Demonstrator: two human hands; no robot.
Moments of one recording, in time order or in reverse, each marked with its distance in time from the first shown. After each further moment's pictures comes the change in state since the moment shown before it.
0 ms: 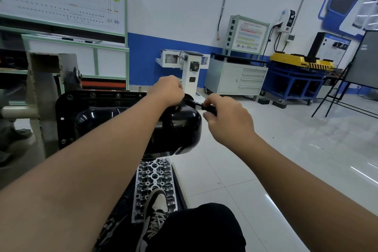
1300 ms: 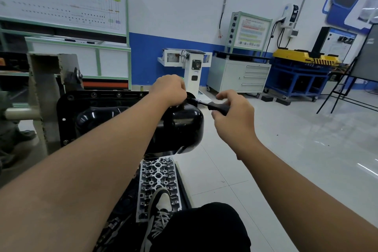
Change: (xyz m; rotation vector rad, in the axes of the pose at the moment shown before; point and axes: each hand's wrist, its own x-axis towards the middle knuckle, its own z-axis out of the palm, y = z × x) left_hand 0.004 0.000 0.003 0.107 -0.013 0.047; right_hand -0.005 0.006 0.008 0.393 0.154 0.198
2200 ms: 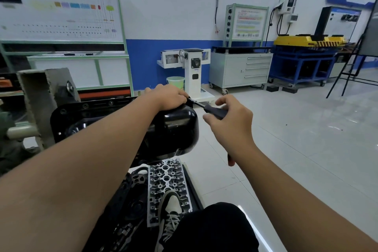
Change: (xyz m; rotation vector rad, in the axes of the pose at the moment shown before) left_hand 0.017 0.002 0.011 0.274 -0.313 0.020; right_hand -0.005 0.029 0.010 0.134 0.085 0.045
